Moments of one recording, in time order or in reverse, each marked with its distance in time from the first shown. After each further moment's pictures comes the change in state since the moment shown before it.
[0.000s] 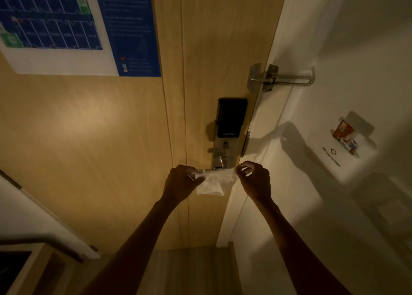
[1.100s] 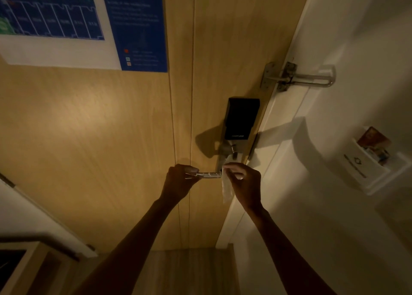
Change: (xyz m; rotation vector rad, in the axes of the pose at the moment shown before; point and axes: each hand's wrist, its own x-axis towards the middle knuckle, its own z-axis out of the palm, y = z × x) left_hand 0.020 -0.042 0.012 -0.098 0.093 0.100; right_hand 0.000 -0.010 0.048 0.214 0.020 -0.231
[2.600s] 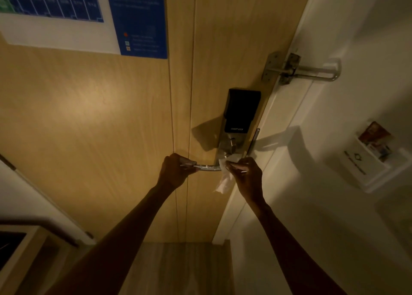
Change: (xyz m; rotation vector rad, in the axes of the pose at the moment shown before) left_hand 0.005 -0.001 -0.003 0.018 0.041 0.029; right_hand 0.007 0.040 -0.004 -0.087 -0.046 -0.023
